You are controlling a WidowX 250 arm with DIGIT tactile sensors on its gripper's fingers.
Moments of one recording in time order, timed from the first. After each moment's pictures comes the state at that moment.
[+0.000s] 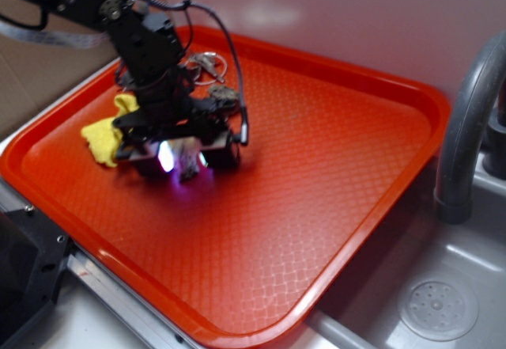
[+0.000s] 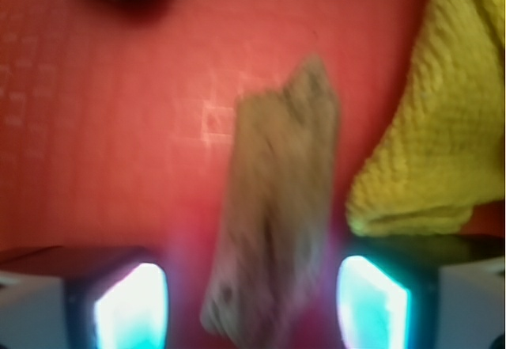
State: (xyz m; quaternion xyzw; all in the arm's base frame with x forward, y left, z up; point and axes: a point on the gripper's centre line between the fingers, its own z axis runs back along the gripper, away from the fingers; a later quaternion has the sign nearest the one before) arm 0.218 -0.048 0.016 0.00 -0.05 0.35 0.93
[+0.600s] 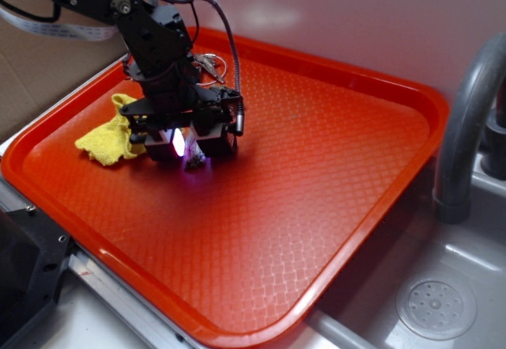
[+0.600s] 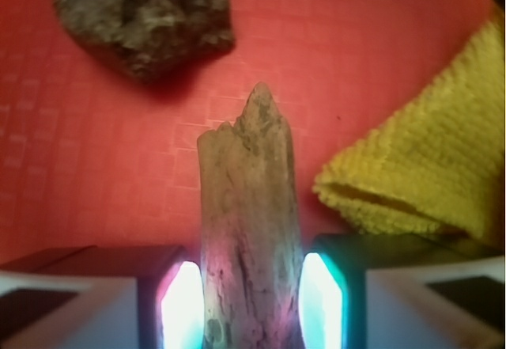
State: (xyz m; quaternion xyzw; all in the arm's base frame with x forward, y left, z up) arm 0.217 -0.039 0.018 0.02 -0.04 0.31 0.95
